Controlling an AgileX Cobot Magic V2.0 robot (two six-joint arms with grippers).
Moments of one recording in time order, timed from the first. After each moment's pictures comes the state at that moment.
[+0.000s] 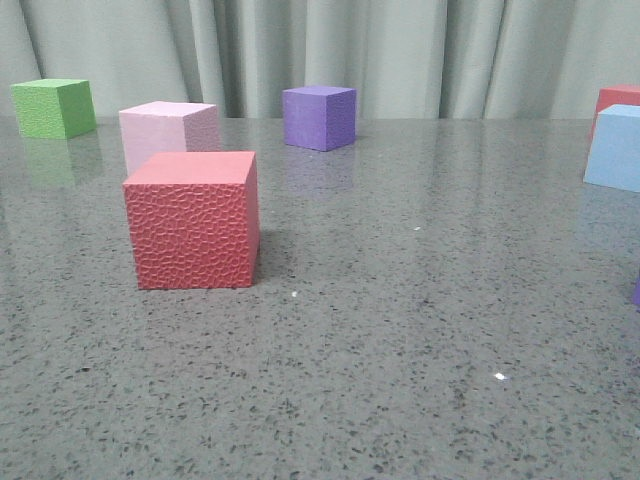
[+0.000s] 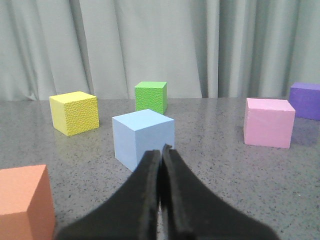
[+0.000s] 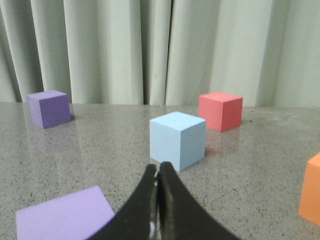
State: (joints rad) left arm -0.03 0.00 -0.01 0.00 0.03 0.03; right arm 0.07 -0.01 0.01 0.03 -0.03 0.04
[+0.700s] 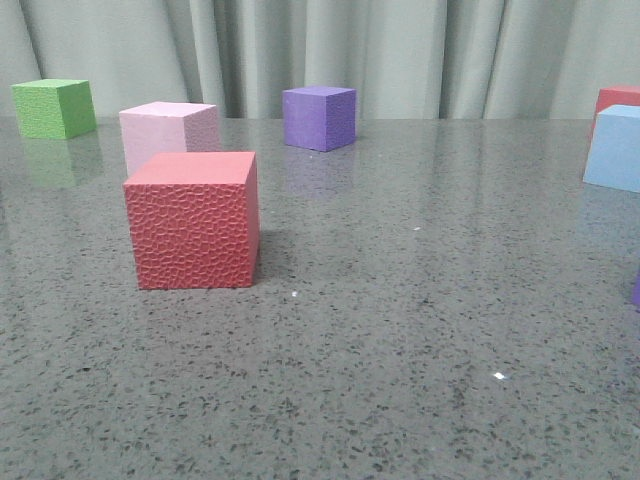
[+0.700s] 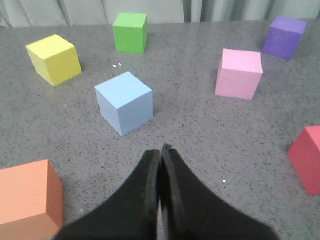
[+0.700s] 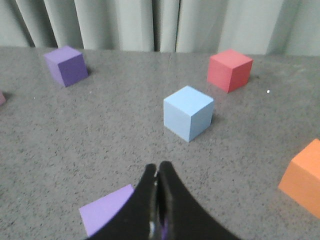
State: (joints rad) left arm -0.03 0.43 -0.76 -0.03 0.85 0.03; right arm 0.07 0.36 -0.73 0.06 0.77 0.04
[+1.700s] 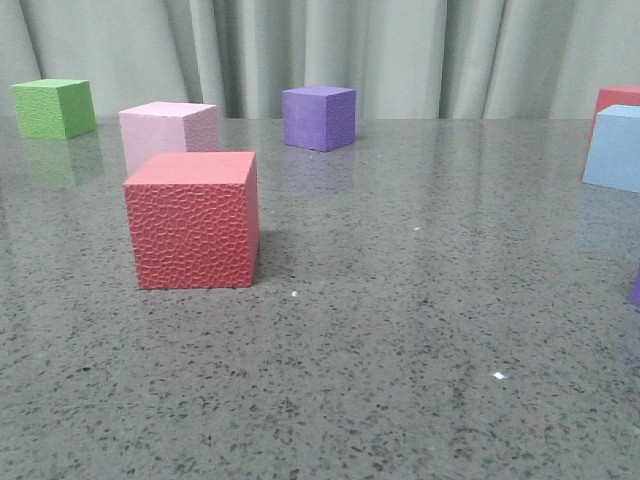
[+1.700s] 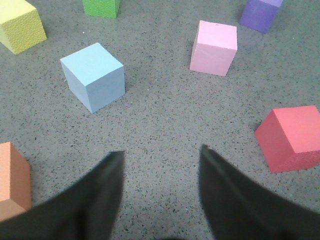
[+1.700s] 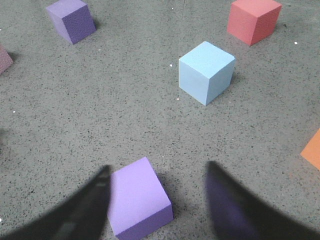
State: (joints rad) left arm -0.03 0.54 -0.86 -0.12 0.99 0.03; right arm 0.07 0.52 -0.83 0.11 0.90 0.04
